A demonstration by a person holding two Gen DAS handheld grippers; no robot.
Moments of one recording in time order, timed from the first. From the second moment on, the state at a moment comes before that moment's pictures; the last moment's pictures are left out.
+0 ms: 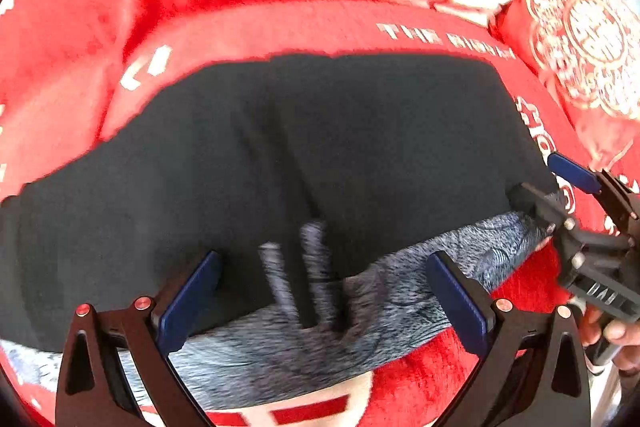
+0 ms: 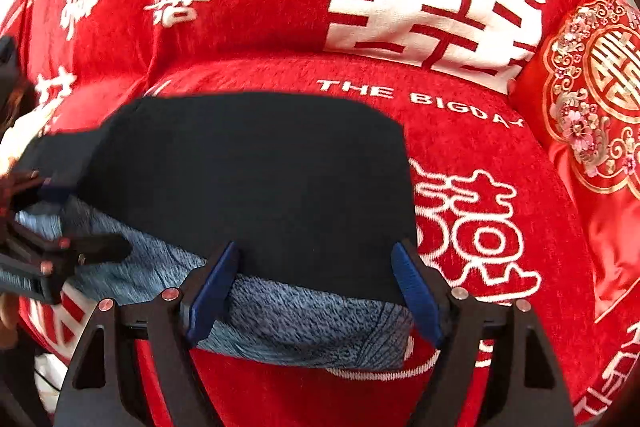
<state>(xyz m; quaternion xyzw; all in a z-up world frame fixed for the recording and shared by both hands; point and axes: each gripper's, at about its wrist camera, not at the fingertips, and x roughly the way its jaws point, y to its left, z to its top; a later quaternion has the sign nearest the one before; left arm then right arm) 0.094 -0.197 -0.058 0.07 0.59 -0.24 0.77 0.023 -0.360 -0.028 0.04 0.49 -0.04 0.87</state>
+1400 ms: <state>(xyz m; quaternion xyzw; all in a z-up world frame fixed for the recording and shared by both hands) 0.102 -0.116 -0.082 0.02 0.62 -0.16 0.77 0.110 -0.273 -0.062 0.03 0.56 -0.05 0.82</state>
